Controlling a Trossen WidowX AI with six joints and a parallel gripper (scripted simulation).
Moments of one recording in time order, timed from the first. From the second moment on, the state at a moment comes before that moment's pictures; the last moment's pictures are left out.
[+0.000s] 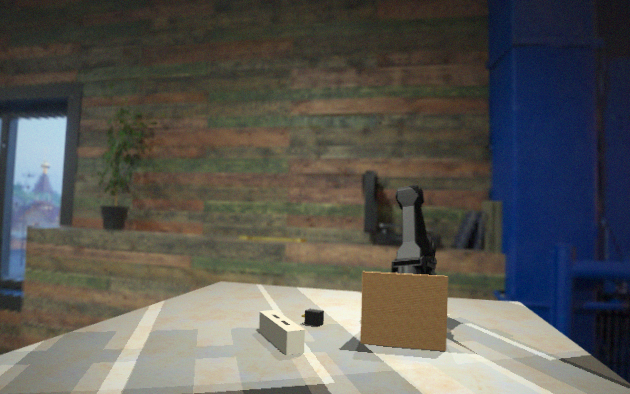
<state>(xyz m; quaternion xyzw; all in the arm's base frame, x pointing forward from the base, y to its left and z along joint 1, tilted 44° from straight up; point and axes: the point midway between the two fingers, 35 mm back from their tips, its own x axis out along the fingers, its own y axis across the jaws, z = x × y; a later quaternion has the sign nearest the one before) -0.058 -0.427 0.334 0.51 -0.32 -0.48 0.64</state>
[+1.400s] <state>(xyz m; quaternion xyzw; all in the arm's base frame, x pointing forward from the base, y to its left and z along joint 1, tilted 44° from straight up) 0.129 -0.420 0.304 0.52 -0.17 -0.45 0.71</state>
